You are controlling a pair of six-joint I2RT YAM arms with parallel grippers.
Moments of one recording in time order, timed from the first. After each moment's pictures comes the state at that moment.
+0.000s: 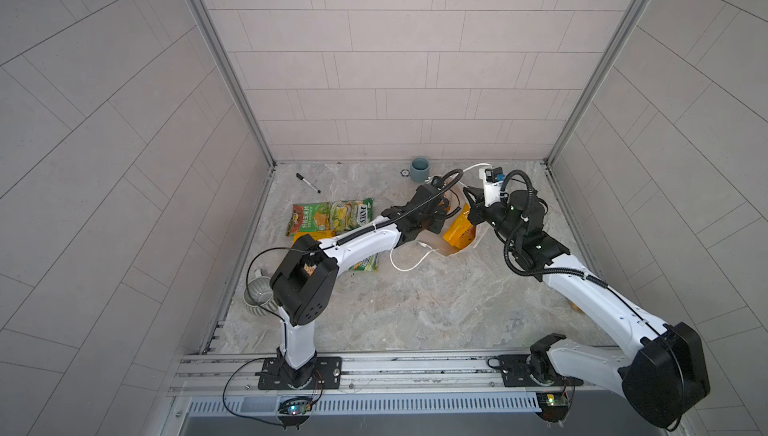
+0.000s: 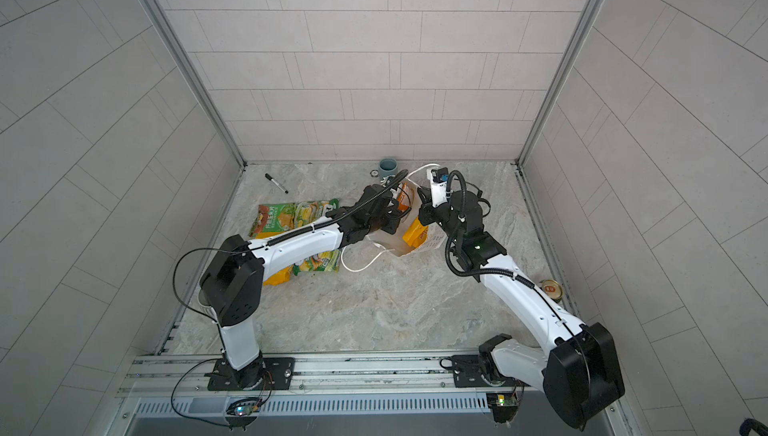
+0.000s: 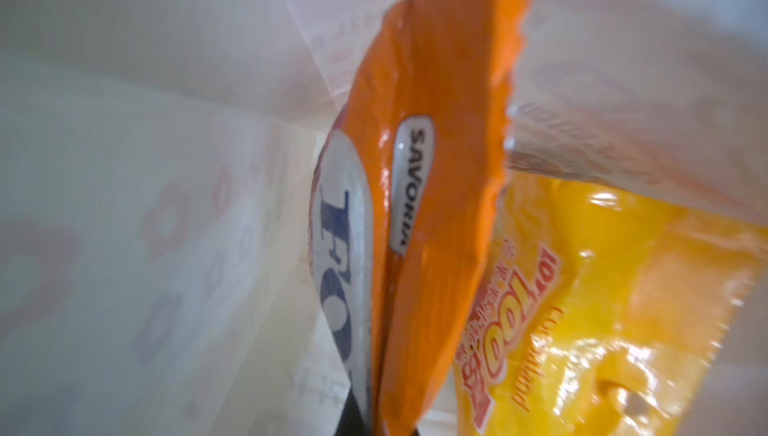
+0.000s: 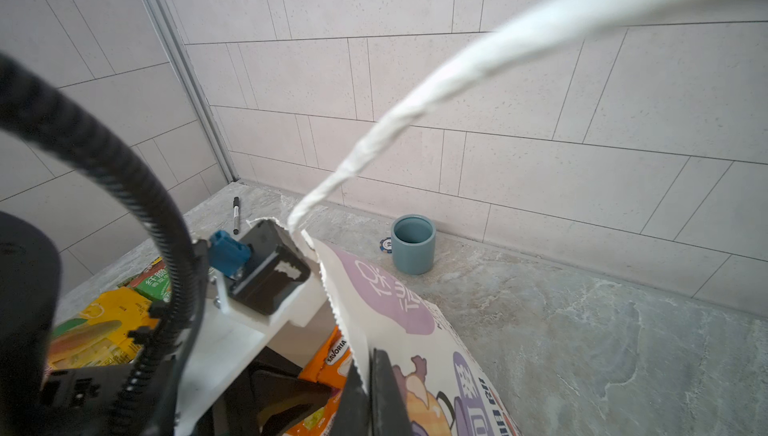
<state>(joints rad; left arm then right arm) -0.78 1.84 1.42 -0.23 -0.15 -0.21 0.37 1.15 0.84 0.16 -0.07 0.08</state>
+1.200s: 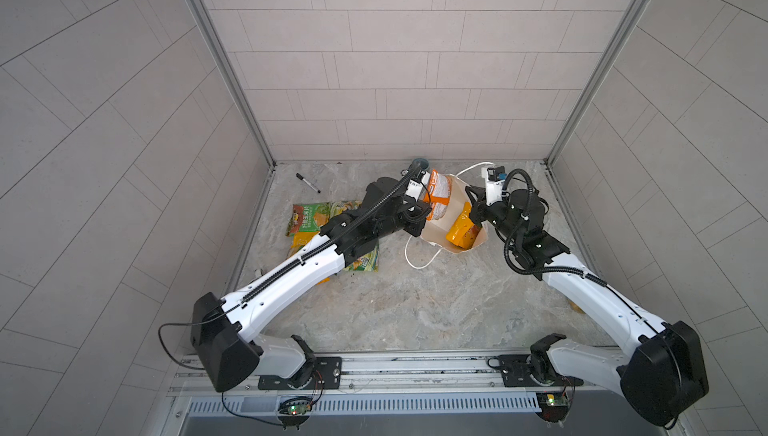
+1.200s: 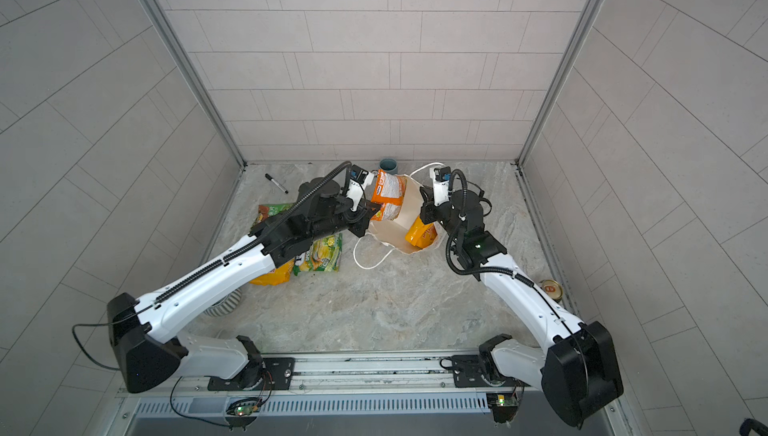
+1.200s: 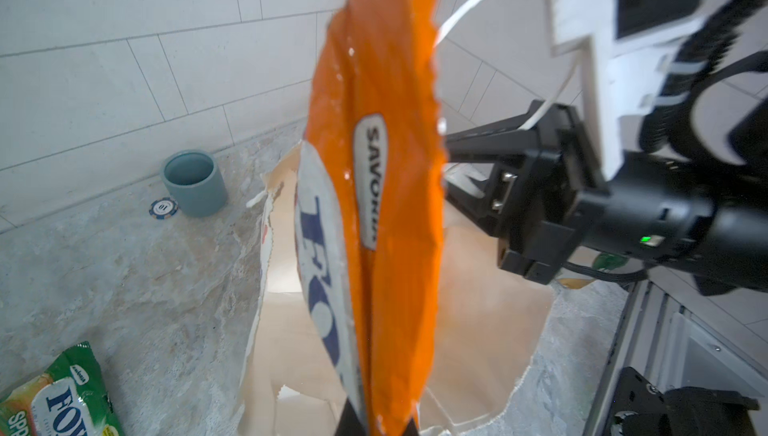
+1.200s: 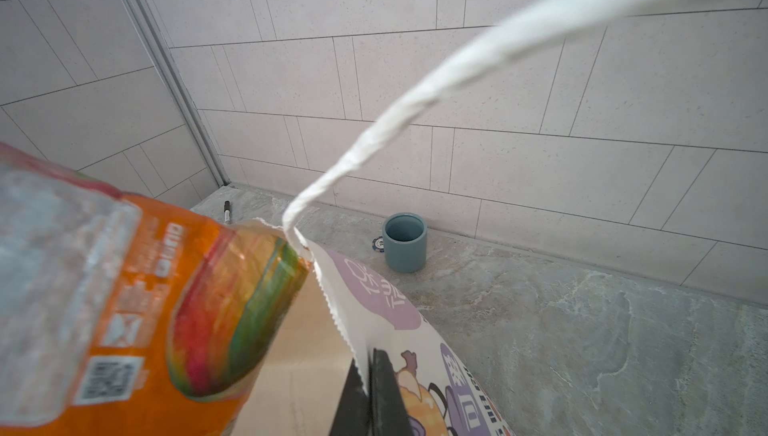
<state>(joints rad) -0.78 1.34 1.30 -0.36 0.06 -0.18 0.35 1.16 0.84 0.16 -0.06 0.10</state>
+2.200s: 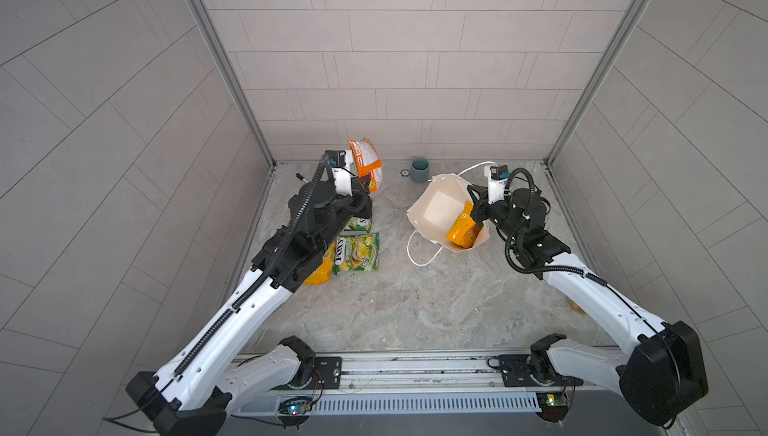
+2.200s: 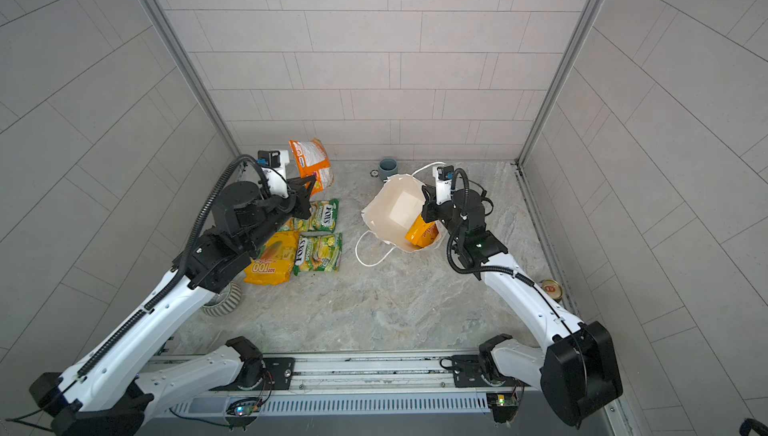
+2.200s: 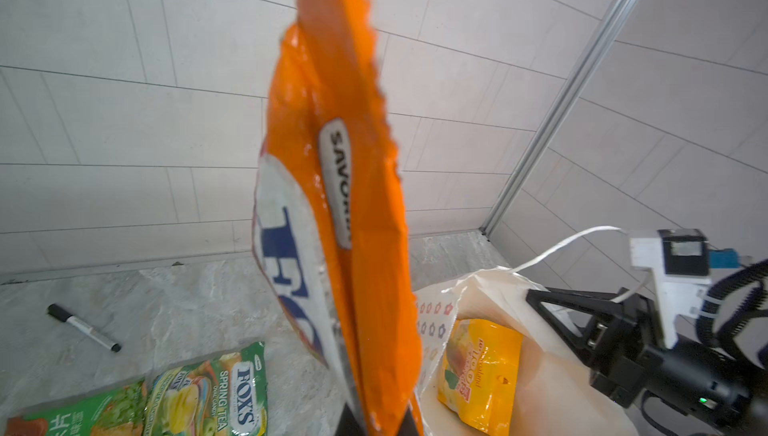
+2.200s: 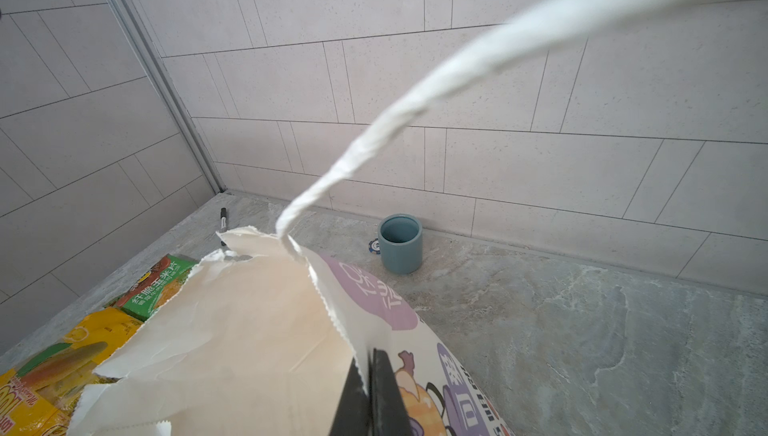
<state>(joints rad) -0.59 1.02 1.18 -0.31 -0.21 -0.26 0.33 1.16 0.84 0.17 -0.06 0.13</state>
